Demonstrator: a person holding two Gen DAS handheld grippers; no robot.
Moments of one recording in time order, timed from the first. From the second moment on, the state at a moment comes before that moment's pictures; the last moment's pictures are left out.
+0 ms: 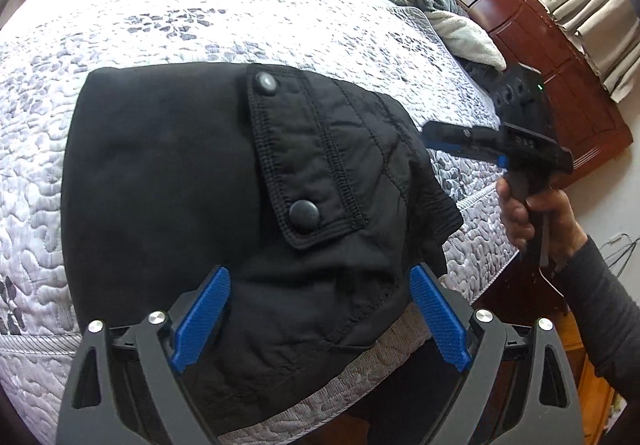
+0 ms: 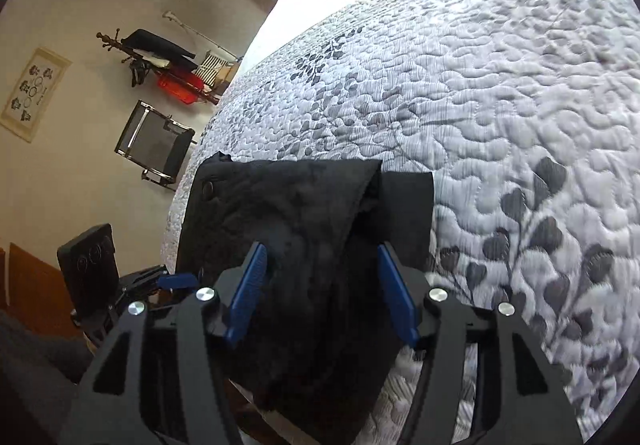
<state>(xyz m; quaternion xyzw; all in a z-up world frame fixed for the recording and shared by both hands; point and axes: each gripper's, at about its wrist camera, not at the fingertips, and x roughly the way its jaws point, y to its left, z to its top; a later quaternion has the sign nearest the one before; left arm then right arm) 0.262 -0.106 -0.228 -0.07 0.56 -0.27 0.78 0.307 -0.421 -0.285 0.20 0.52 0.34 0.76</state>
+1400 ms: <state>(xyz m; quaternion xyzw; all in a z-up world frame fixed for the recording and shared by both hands) 0.324 0.058 -0.245 -0.17 0.57 -0.23 0.77 0.334 -0.383 -0.285 0.23 0.54 0.28 0.76</state>
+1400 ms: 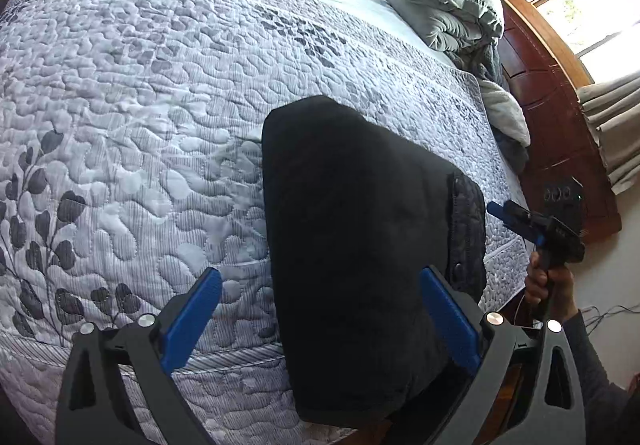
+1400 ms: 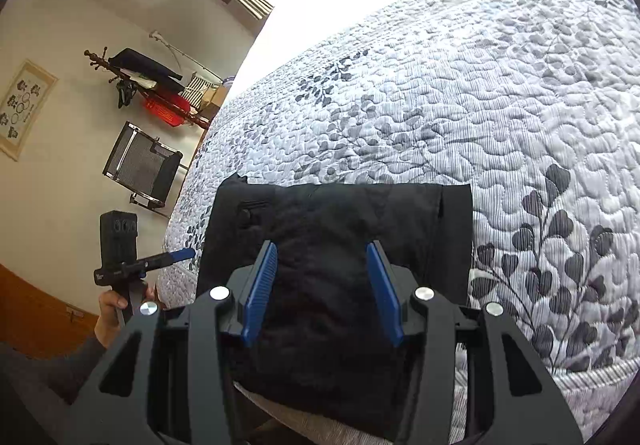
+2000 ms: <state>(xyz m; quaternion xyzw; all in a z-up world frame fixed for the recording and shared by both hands) 0.375 0.072 -0.299 -0.28 0.63 -0.37 0.63 0.307 -0.482 -0.334 0.39 0.59 0.29 0.65</state>
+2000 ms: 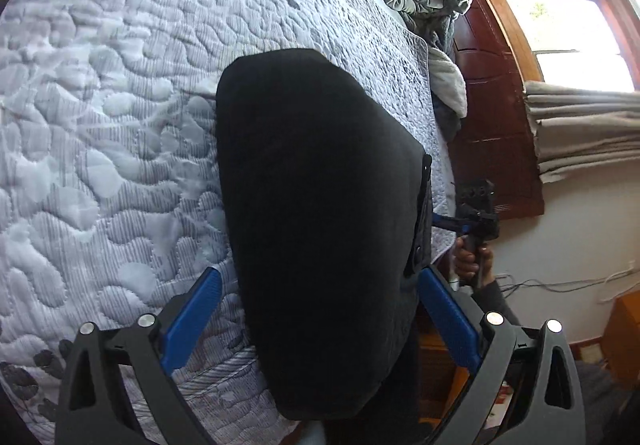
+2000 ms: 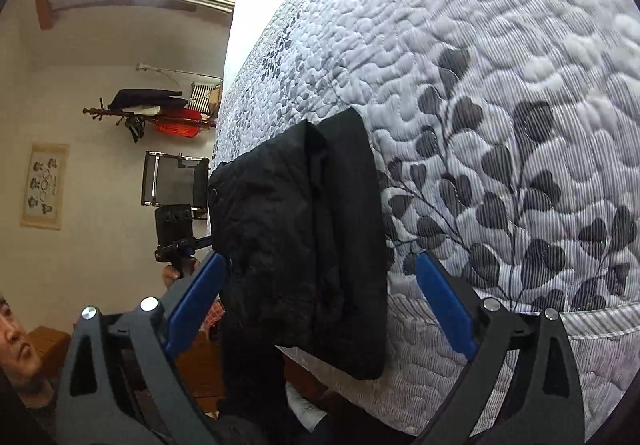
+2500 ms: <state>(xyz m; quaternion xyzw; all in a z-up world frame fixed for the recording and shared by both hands) 0.382 0.061 -0.330 -0.31 0.65 -0.39 0.58 0.304 -0.456 -0.362 0.39 0.63 0.33 0.59</state>
